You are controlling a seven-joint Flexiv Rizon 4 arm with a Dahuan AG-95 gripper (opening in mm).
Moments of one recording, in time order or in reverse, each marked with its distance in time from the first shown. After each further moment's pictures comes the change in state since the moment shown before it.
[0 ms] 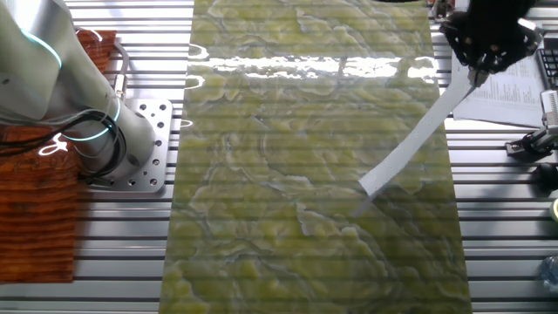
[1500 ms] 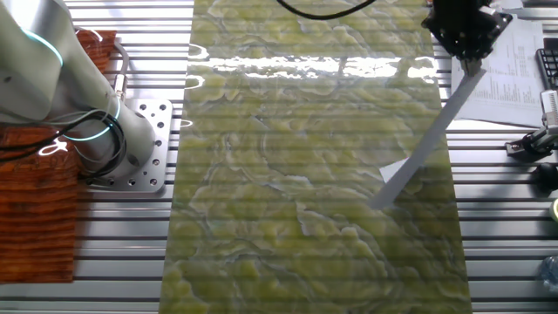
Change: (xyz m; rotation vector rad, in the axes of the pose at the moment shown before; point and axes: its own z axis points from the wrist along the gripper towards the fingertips) arm -0.046 0.026 0.033 0.155 -0.023 0.343
